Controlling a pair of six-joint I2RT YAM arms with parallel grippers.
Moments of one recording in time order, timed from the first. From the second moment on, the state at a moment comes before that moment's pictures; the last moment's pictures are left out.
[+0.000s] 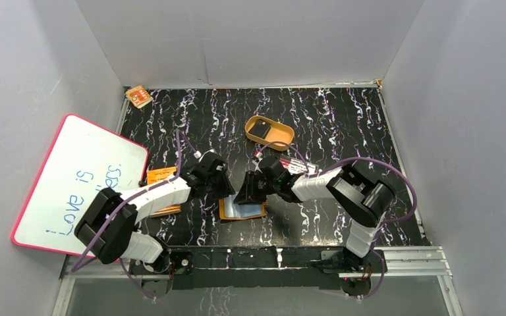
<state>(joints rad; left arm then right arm) -0.67 1.38 0.70 -0.28 -0.02 -0.95 0.88 1.77 0.75 0.33 -0.41 0.97</state>
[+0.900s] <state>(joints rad) -0.67 1.41 0.60 -0.17 -0.02 -0.92 0.87 1.67 0.78 0.04 -0.30 0.84</state>
